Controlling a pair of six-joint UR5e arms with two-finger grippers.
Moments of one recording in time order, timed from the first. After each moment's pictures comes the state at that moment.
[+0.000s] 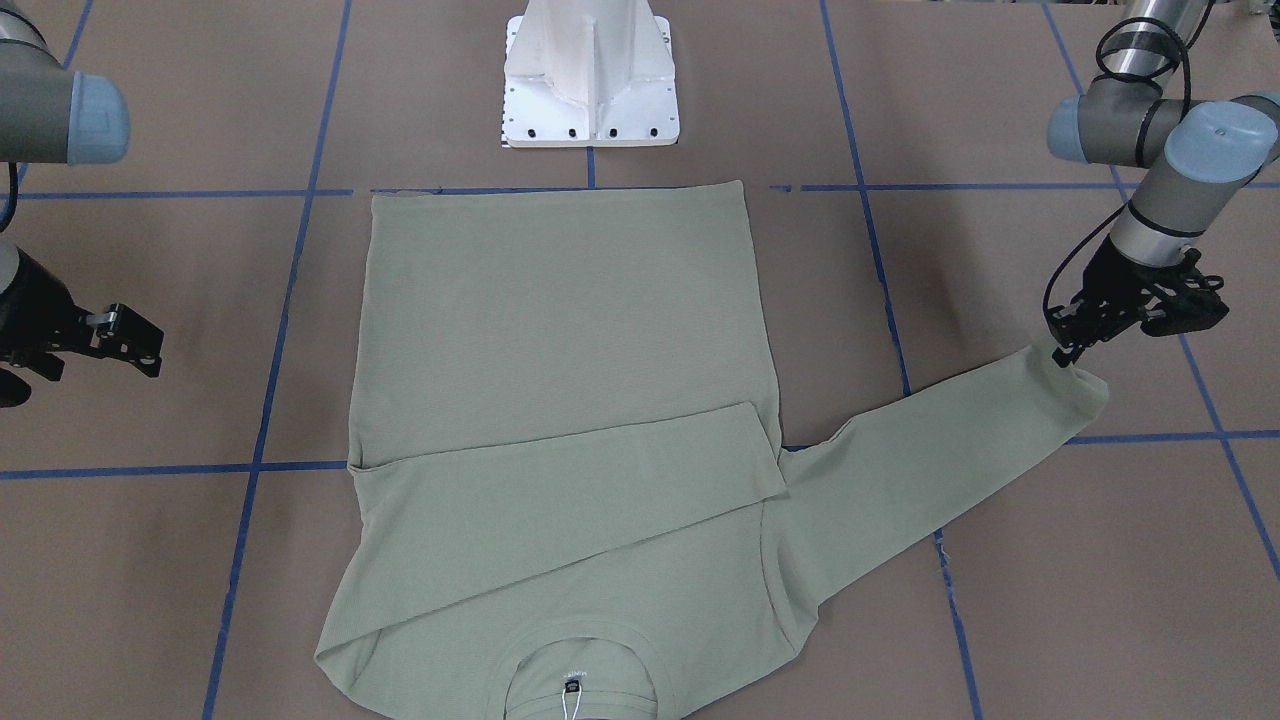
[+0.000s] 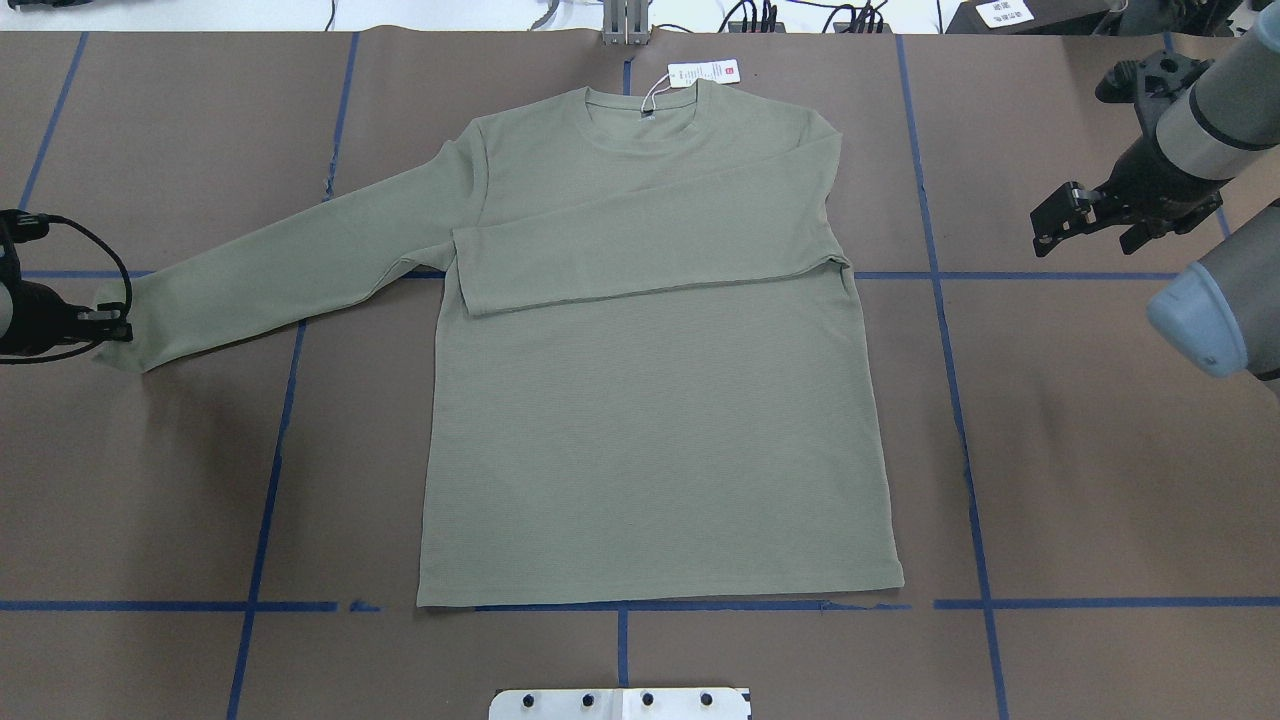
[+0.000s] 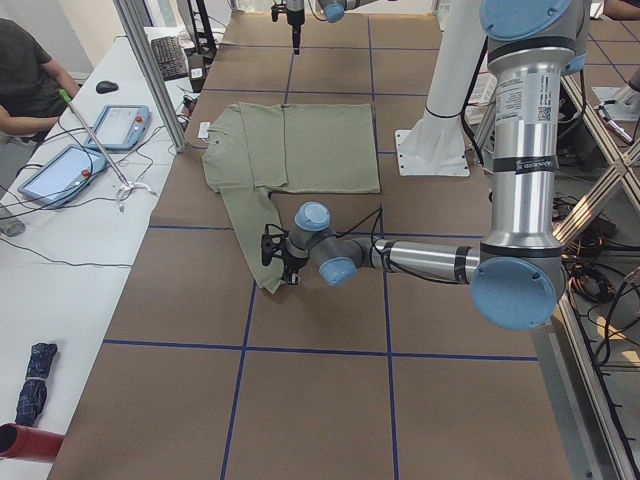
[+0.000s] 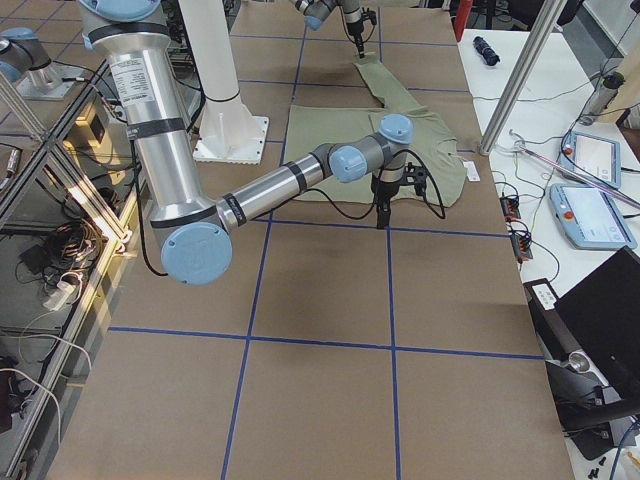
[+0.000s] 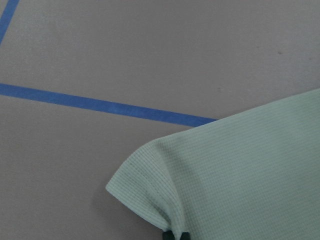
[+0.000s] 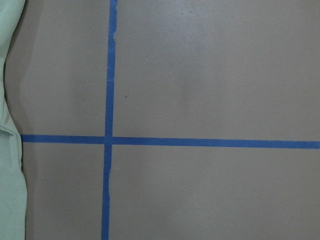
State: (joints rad) left arm -0.92 -1.54 -1.62 -2.35 -1.95 -1.10; right arm 1.09 -1.33 1.79 -1.61 2.20 0.63
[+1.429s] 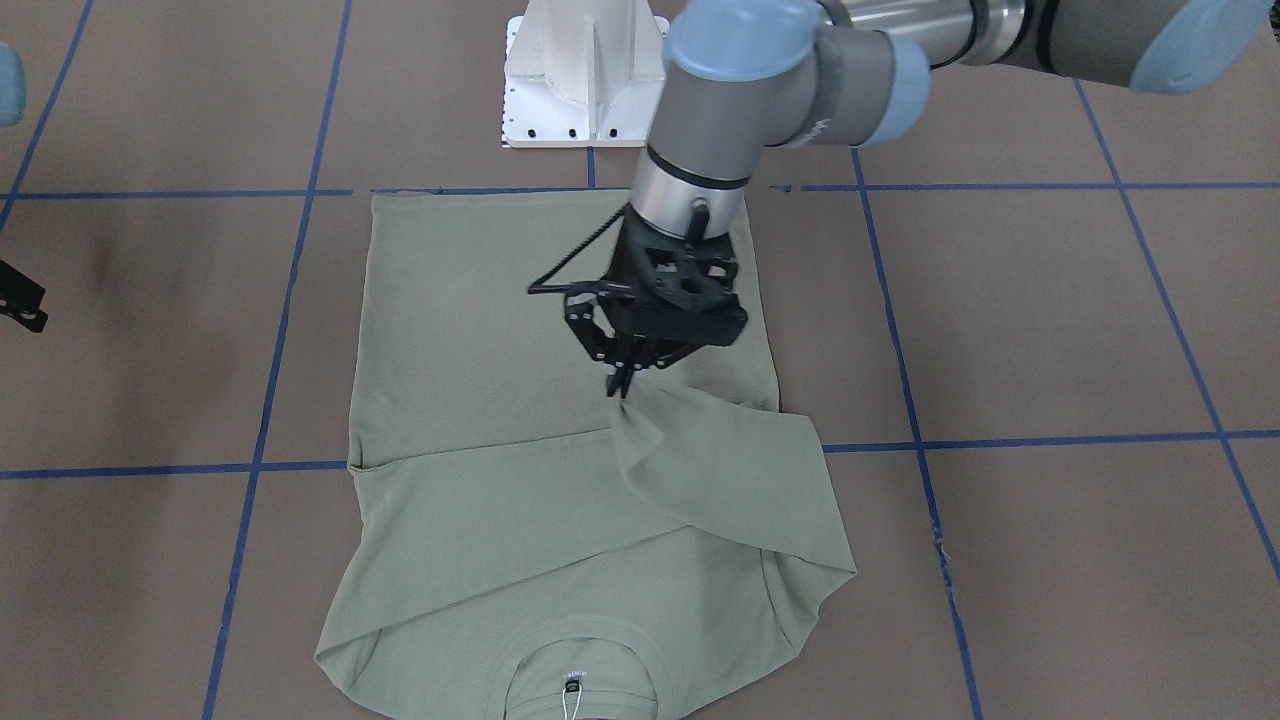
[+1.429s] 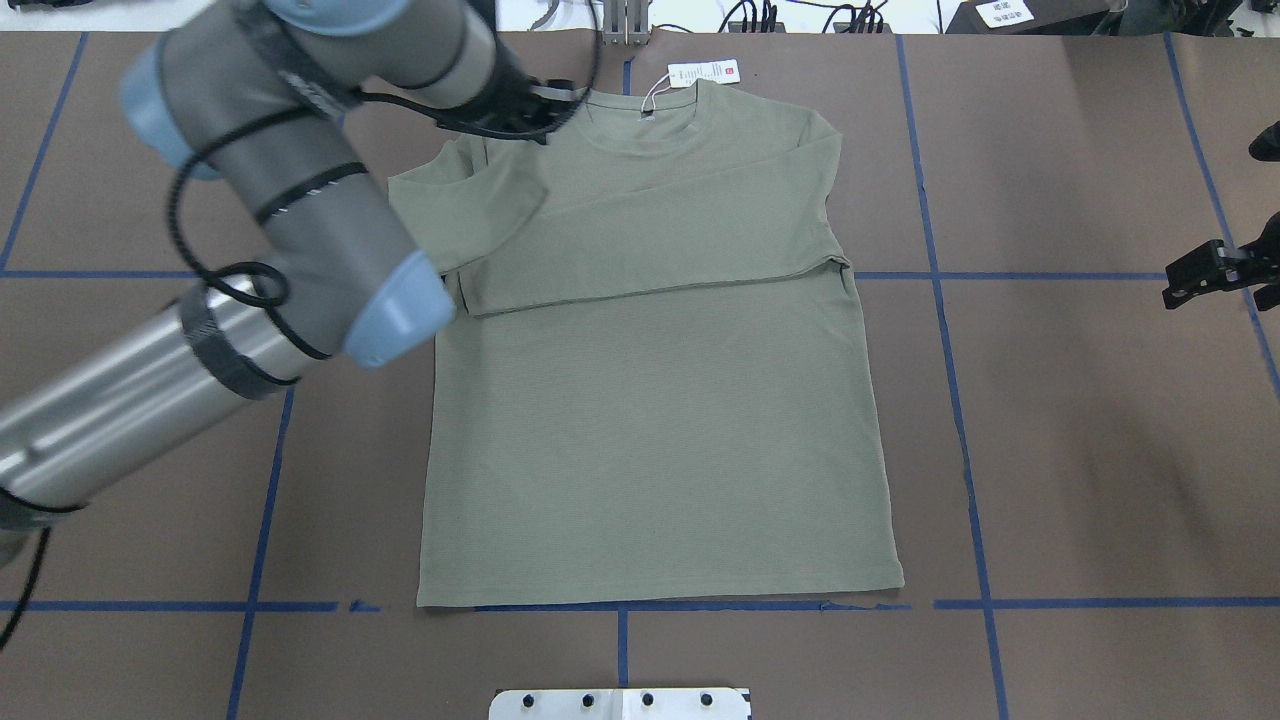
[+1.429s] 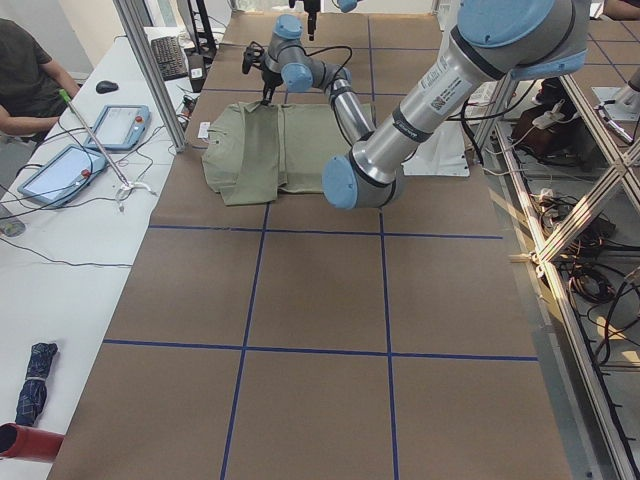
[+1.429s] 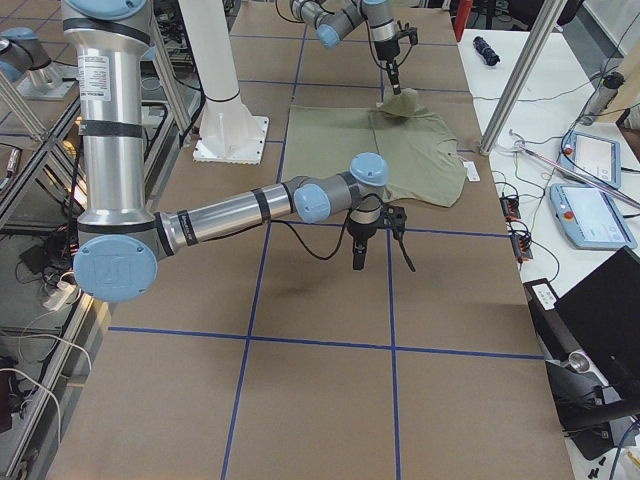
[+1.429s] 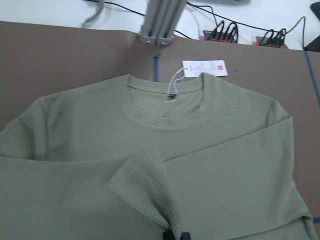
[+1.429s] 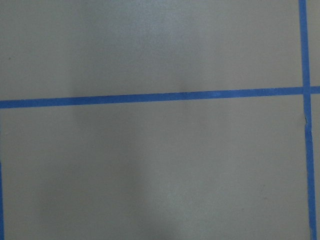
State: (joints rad) left arm -0.69 -2.57 -1.47 -1.76 -1.82 -1.21; right arm 1.18 -1.58 1.86 -1.51 2.21 0.58
